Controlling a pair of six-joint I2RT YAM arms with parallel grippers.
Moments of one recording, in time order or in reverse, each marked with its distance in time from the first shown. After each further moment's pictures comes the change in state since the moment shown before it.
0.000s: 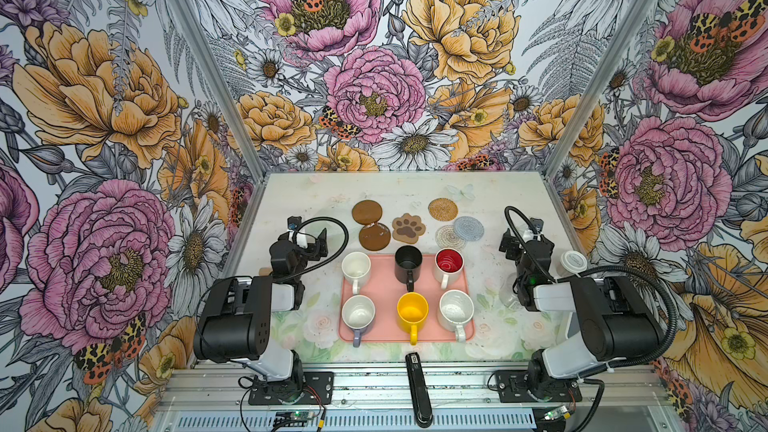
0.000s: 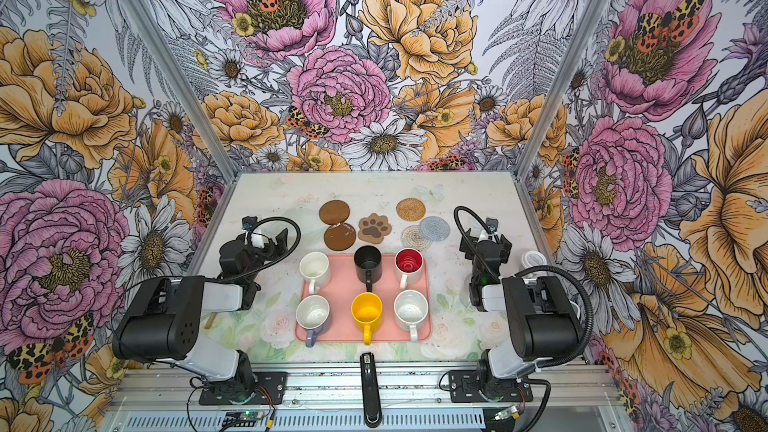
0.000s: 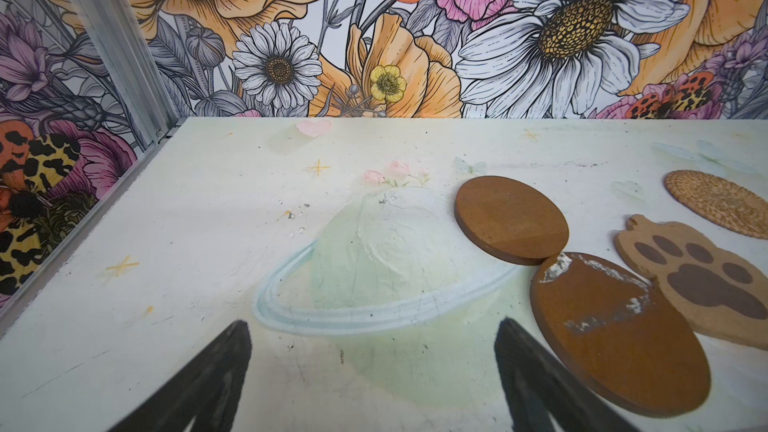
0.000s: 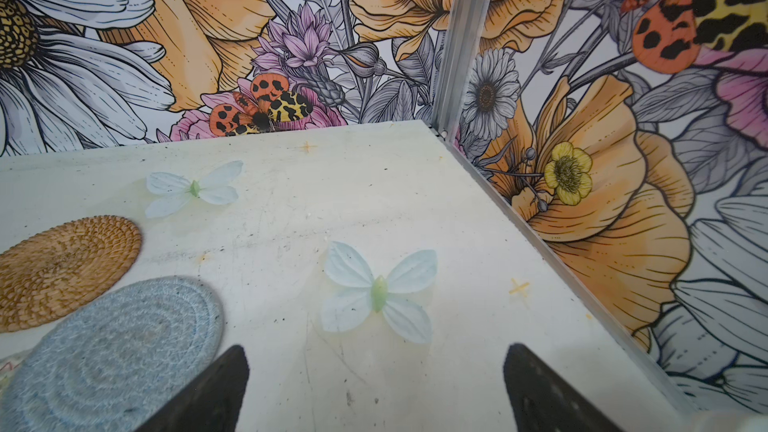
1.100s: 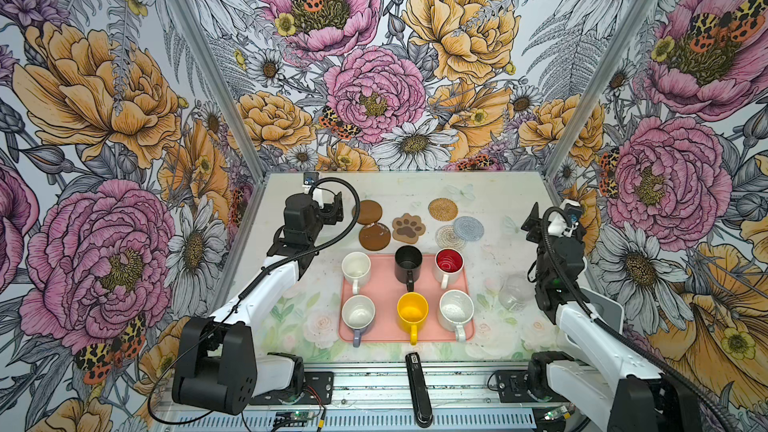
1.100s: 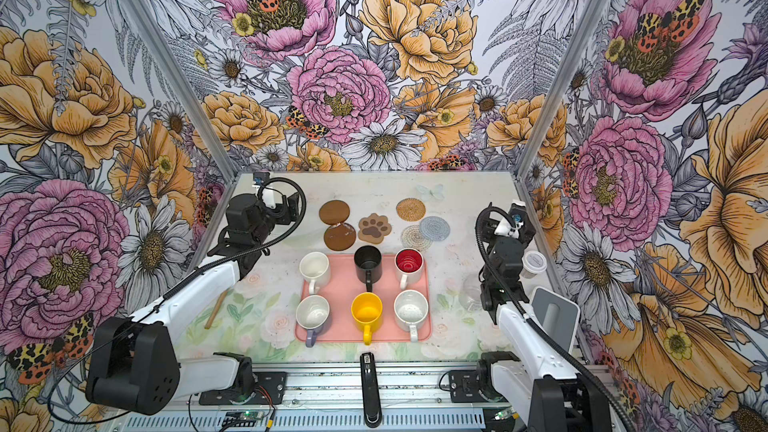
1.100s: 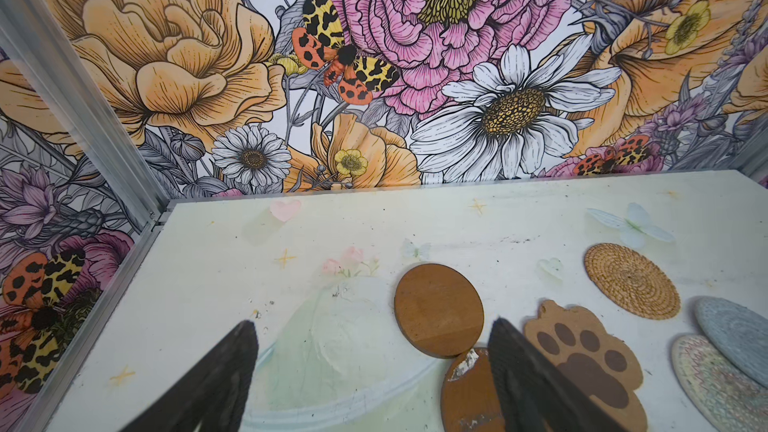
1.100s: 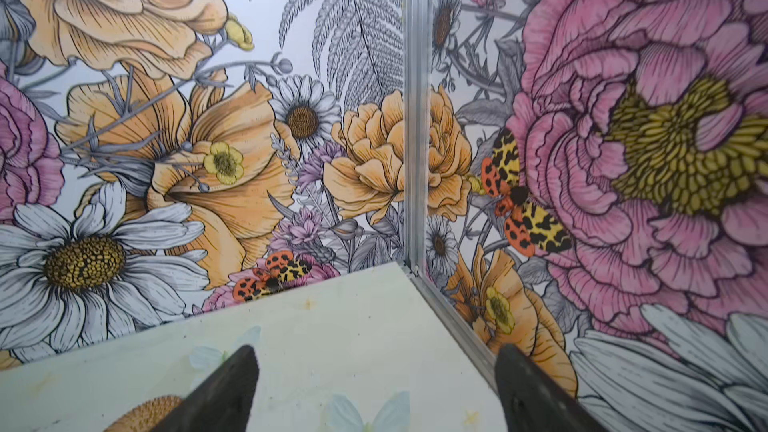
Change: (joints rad) left arm -0.244 -0.243 0.454 -0.702 -0.229 -0.030; right arm 0.004 -0.568 0.145 -0.377 0.060 -0.016
